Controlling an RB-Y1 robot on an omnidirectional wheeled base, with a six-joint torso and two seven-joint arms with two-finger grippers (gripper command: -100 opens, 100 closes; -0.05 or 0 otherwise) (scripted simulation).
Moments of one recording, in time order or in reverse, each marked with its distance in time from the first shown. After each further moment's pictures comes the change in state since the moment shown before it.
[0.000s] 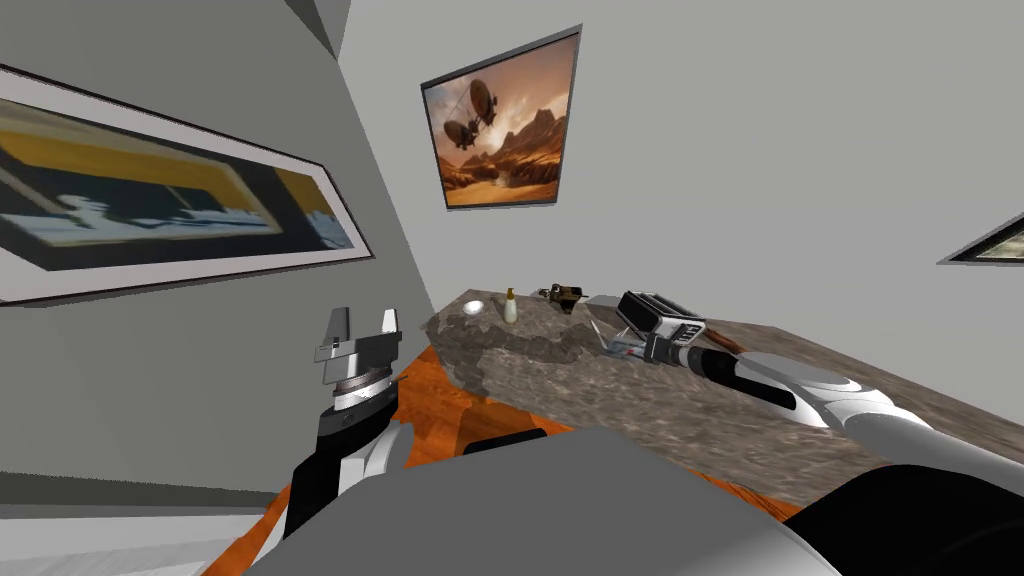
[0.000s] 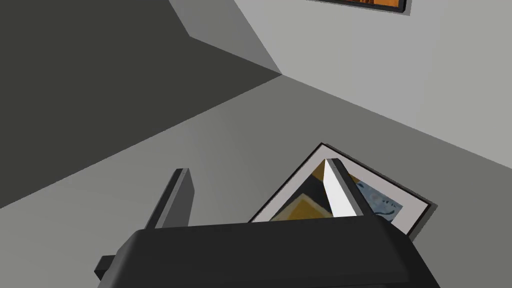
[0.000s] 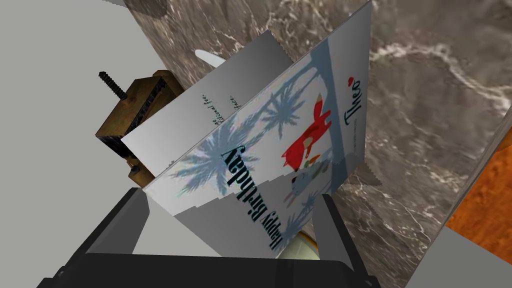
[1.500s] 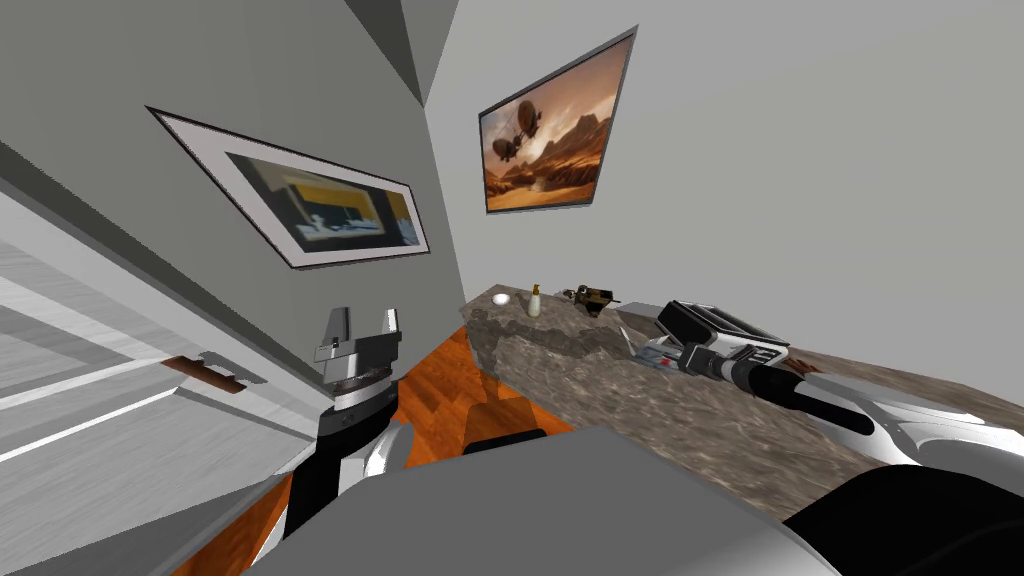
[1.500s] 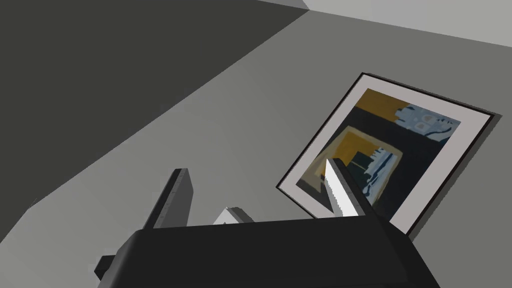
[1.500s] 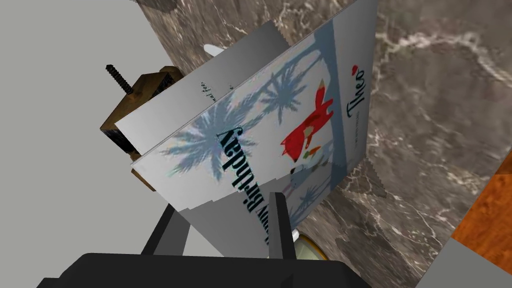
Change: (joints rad) left arm 0.000 0.000 0.000 0.000 0.000 0.000 0.000; right arm 0.005 -0.038 0.060 0.279 -0.271 -0.026 0.169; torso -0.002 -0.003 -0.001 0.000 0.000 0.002
